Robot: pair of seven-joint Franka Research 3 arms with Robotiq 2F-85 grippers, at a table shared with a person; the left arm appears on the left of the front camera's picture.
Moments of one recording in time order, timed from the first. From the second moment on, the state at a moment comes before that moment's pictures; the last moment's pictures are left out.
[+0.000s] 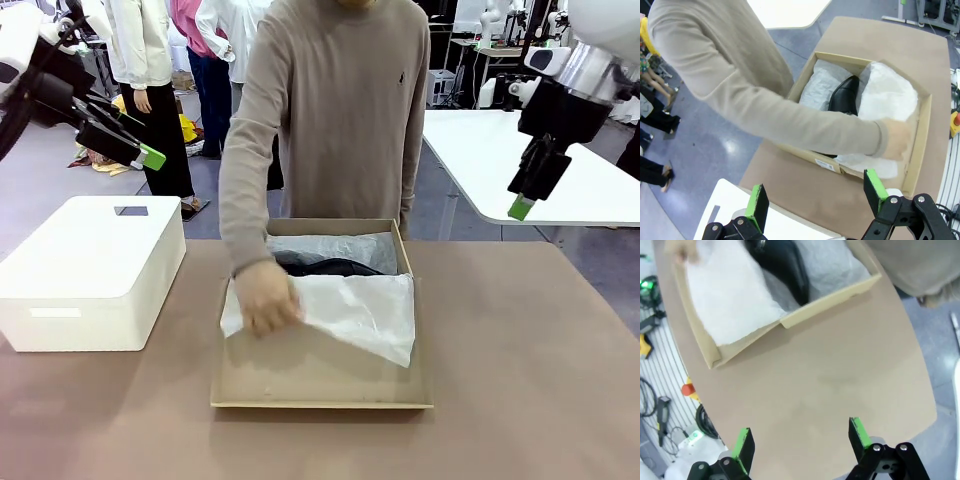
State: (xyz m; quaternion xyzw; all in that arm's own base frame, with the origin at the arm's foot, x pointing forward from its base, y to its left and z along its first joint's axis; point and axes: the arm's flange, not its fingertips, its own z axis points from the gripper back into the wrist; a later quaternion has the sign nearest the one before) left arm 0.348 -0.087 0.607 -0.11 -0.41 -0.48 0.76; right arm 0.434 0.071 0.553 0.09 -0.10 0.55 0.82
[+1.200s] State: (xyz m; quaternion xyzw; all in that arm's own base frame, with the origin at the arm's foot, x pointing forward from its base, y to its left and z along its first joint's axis) left arm 0.348 -0.087 0.607 -0.11 -0.41 -0.48 0.76; right arm 0.426 0.039 0.527 0.18 -0.13 0.61 0.76
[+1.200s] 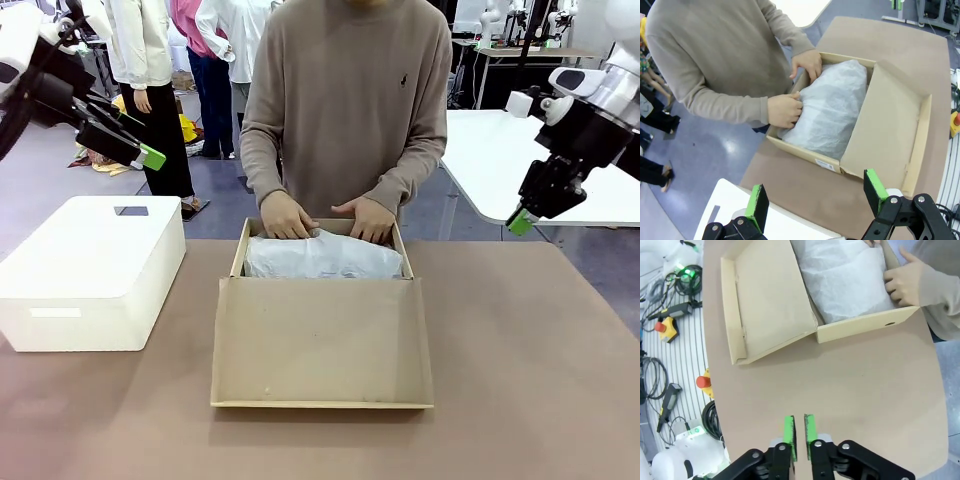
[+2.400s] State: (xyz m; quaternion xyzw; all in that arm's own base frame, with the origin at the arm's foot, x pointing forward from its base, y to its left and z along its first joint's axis) left arm 0.348 -0.087 0.607 -0.11 -0.41 -0.48 0.76; right arm 0.428 0.042 0.516 0.18 -0.13 0.61 0.76
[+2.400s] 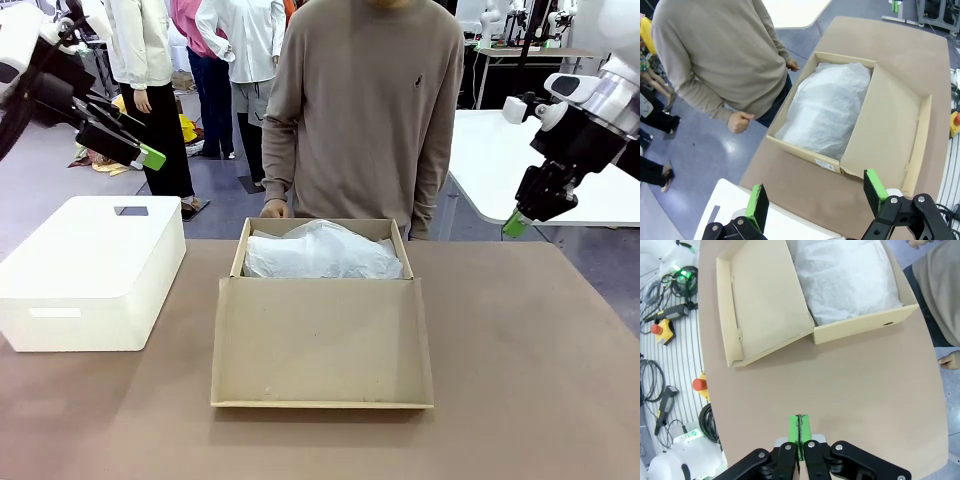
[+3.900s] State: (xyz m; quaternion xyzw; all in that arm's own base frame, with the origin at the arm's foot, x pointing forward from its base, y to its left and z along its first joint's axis) left arm 0.348 -0.087 0.607 -0.11 -0.41 -0.48 0.76; right arm 0.408 0.047 0.392 0.23 -0.22 0.59 0.74
